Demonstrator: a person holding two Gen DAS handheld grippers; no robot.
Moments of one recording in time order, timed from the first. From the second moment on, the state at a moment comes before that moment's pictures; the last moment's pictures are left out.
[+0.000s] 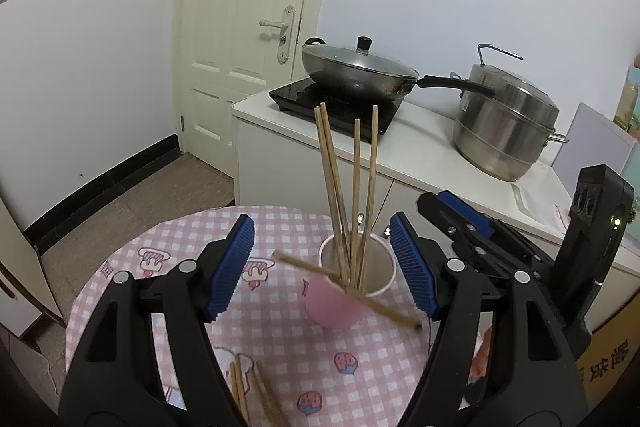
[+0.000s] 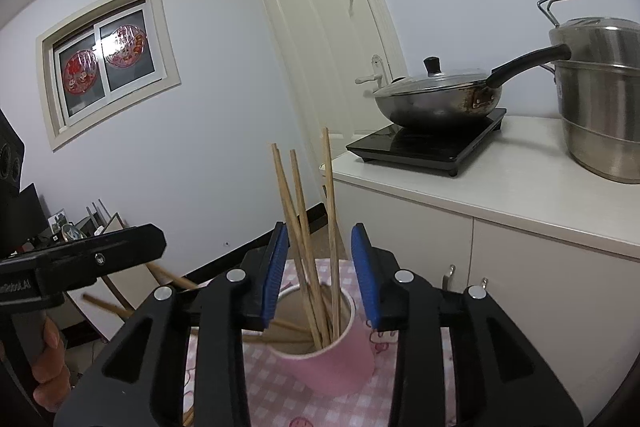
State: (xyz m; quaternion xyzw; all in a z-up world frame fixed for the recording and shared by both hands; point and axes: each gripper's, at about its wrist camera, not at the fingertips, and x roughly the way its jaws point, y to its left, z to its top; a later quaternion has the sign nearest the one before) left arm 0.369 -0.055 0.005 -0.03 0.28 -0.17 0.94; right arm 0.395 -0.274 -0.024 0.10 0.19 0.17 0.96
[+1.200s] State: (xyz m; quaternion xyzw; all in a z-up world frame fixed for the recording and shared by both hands) left arm 0.299 0.042 -0.123 0.03 0.46 -0.09 0.88; right arm 0.343 -0.148 -0.140 0.00 0.48 0.22 0.85
